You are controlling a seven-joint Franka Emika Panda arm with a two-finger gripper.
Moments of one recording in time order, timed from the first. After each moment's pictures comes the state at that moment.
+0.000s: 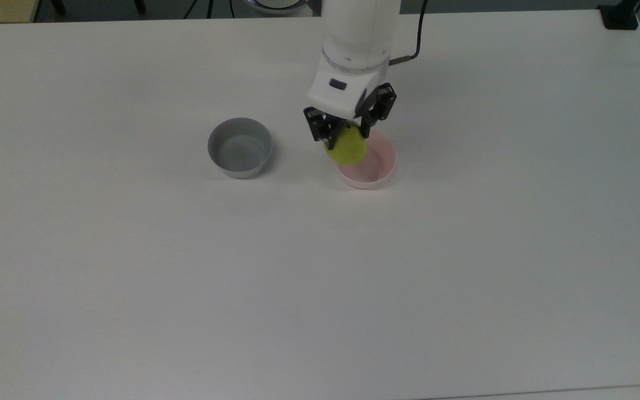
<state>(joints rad) 0.14 0.25 0.12 -1.74 -0.04 2.02 -0.11</state>
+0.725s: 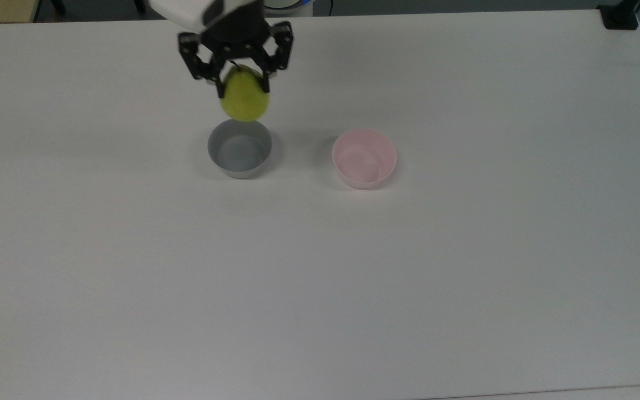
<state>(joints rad) -0.10 0.14 0.11 -1.56 -0.04 1.78 -0.17</state>
